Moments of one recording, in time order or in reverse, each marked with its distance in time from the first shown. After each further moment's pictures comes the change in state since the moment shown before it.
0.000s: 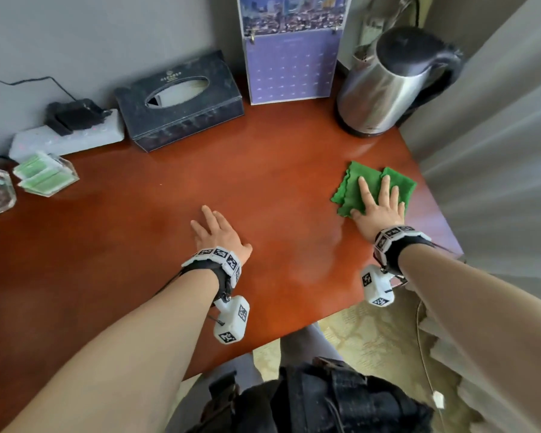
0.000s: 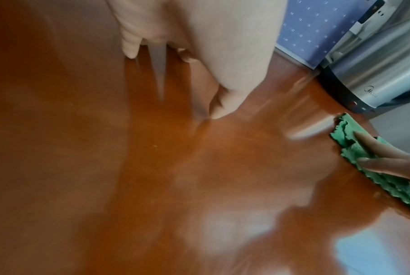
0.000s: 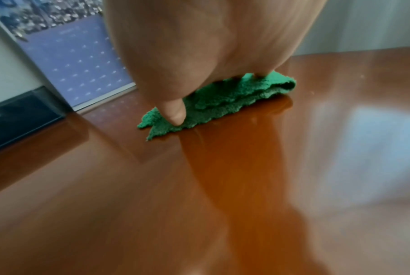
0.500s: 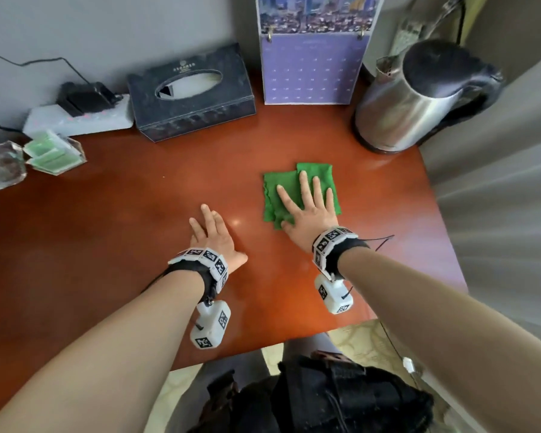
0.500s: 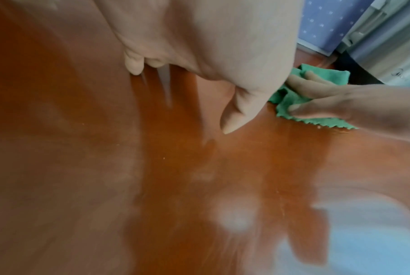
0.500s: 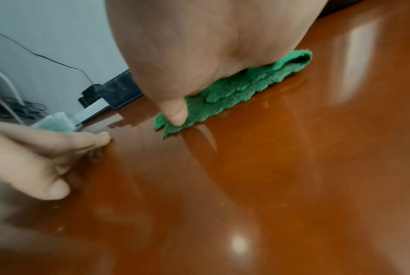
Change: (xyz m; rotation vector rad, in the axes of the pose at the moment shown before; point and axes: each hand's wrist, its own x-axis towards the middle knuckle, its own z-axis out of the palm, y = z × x) left_hand 0.005 0.009 0.001 0.003 -0.106 -0.027; right_hand 0.015 -0.107 0.014 -0.294 -0.079 -0.544
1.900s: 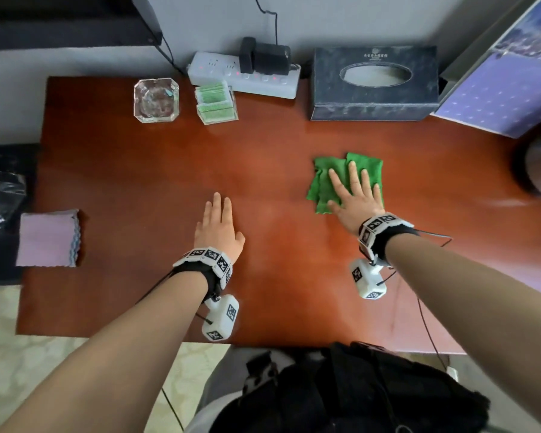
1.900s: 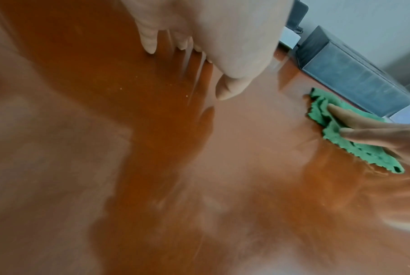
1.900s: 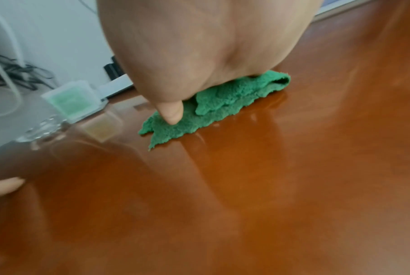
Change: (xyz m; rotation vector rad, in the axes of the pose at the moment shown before) left_hand 0.000 -0.273 0.028 -0.282 0.227 -0.079; right_hand 0.065 -0.196 -0.007 -0.085 -0.064 -0.051
